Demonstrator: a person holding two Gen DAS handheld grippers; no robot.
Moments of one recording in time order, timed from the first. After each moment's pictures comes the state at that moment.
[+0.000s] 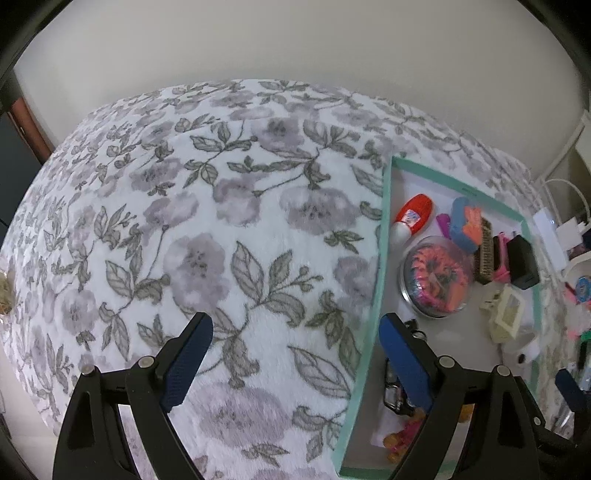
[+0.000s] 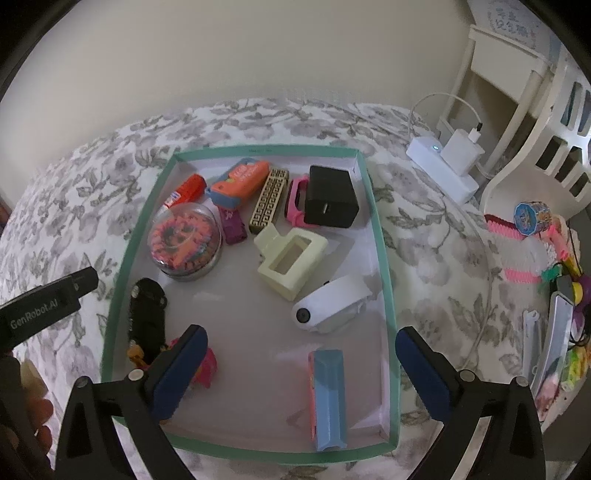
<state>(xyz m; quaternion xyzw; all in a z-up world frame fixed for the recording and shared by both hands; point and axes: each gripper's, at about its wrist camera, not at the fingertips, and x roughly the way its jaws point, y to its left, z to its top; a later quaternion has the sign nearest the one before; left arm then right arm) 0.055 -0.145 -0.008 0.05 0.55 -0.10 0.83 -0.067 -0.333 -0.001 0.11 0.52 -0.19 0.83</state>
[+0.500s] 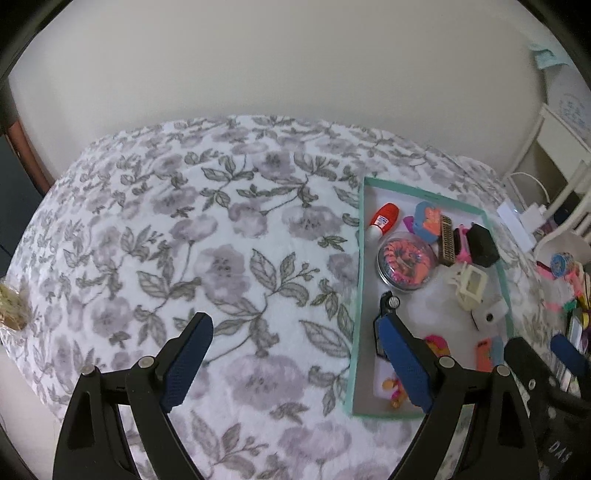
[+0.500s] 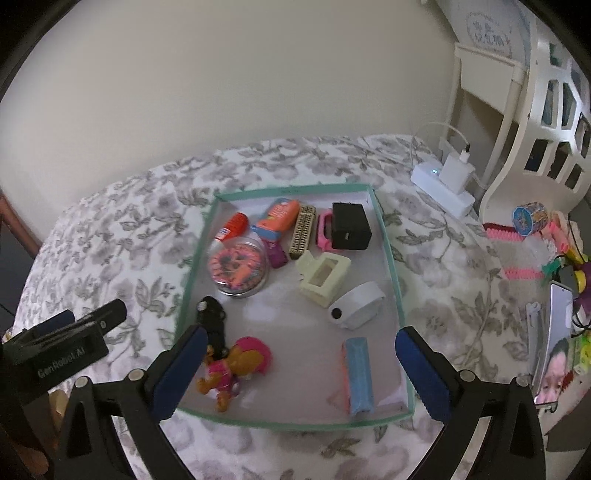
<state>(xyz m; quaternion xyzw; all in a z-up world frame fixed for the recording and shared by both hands) 0.004 -0.115 0.047 0.07 0.49 -0.14 0.85 -0.100 -0.303 0.053 0.15 0.45 -0.17 0.86</state>
